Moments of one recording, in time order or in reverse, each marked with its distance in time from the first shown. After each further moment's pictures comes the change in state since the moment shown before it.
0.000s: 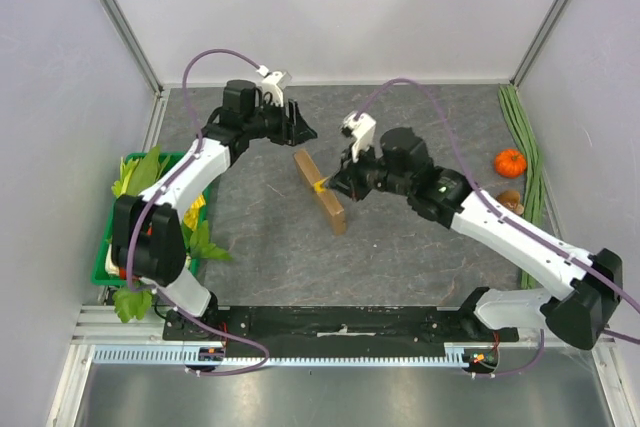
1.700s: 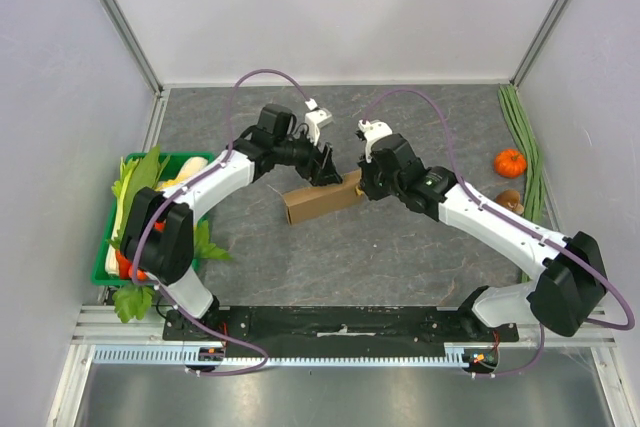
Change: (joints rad) left arm -0.163 0.062 -0.076 -0.039 0.140 0.271; right arm -0.044 0.108 -0.084 -0.146 0.384 0.078
